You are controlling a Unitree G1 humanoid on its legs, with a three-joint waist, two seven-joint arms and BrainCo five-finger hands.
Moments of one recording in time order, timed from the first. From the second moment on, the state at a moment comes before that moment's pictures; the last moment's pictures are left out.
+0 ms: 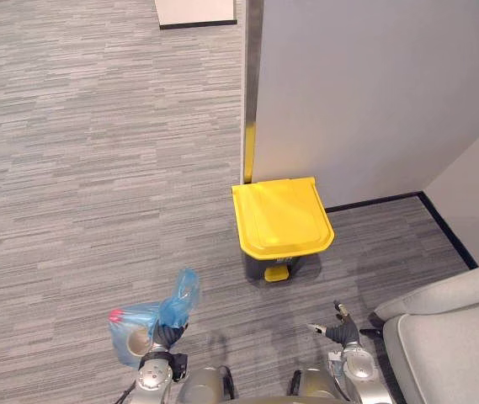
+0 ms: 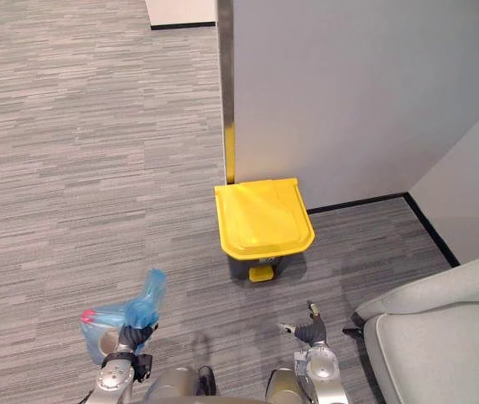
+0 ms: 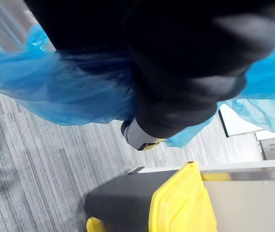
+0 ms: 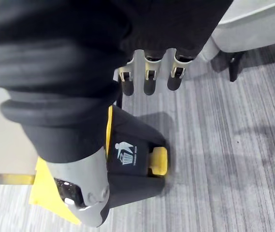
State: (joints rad) left arm 0.19 0.10 0.01 0.51 0.12 -0.13 0.16; right arm 0.08 -0.04 -0.07 0.69 -0.20 -0.10 -0.19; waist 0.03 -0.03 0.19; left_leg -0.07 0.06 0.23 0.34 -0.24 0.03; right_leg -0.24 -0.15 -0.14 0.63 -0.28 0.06
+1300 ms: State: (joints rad) left arm 0.16 0.09 -0.03 0.66 0.12 -0.13 0.13; right arm 0.11 -0.05 -0.13 0.77 -0.15 -0.11 -0.19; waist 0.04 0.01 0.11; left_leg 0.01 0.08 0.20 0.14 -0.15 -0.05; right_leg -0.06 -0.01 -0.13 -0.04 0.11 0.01
